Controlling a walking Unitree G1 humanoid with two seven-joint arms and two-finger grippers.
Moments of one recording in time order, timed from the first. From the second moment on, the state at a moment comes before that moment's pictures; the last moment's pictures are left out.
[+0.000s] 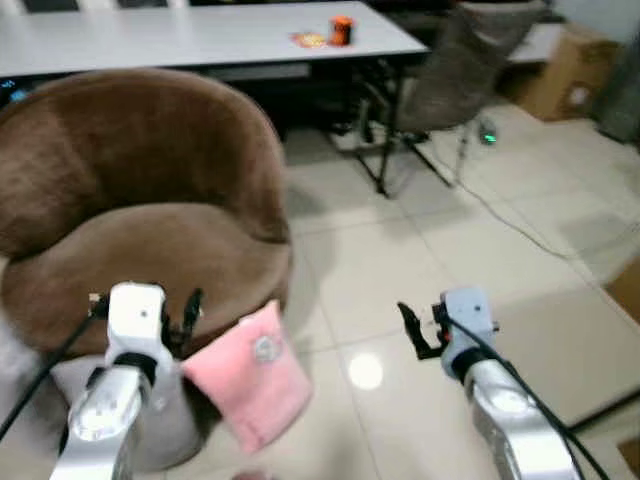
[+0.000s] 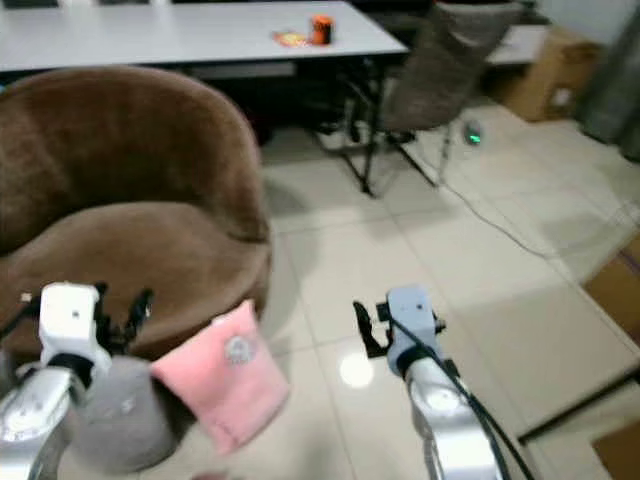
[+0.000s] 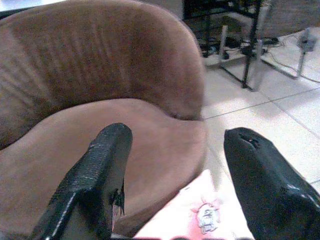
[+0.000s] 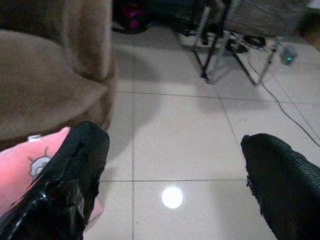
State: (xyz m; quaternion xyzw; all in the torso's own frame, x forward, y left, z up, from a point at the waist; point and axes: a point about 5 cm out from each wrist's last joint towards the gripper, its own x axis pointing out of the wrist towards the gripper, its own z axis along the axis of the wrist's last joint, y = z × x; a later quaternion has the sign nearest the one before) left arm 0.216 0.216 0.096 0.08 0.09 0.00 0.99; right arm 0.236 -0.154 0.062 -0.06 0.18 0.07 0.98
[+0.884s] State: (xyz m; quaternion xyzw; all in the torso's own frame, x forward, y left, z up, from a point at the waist) left arm 0.227 0.199 0.111 0.09 0.07 0.02 0.99; right arm 0.263 -0.159 0.075 -0.05 0.15 0.02 0.99
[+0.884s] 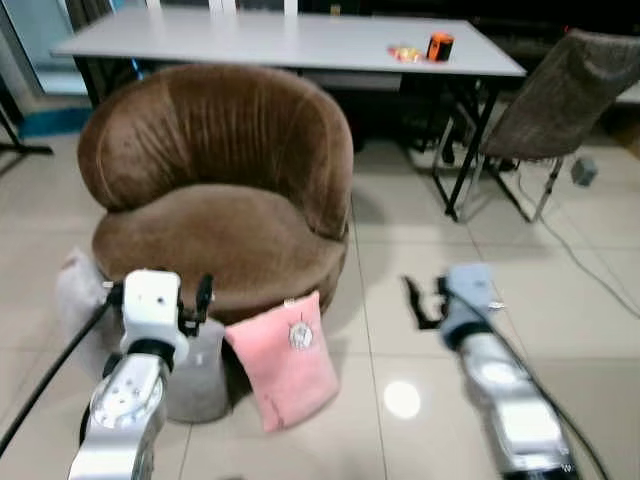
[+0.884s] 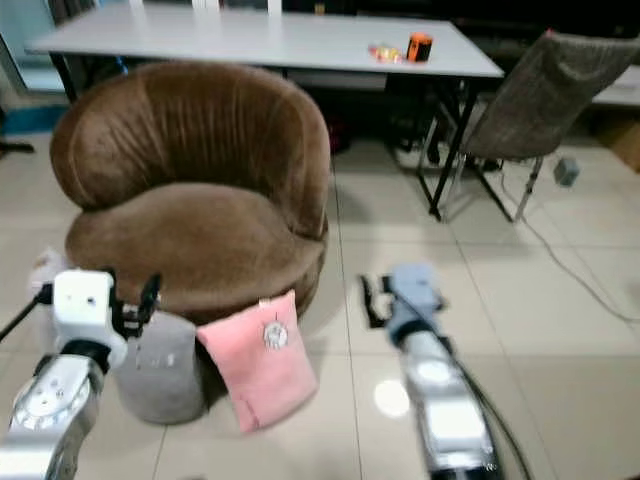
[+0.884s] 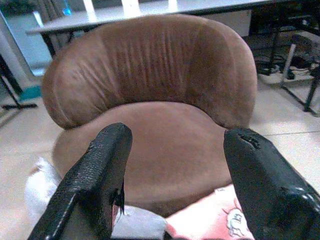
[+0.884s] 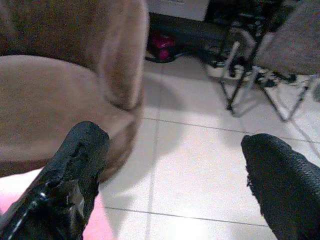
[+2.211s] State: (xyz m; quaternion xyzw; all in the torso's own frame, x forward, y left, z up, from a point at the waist) left arm 0.232 0.187 0.109 0.06 0.07 -0.02 1.00; right arm 0.274 -0.147 0.079 -0.08 0.12 0.02 0.99
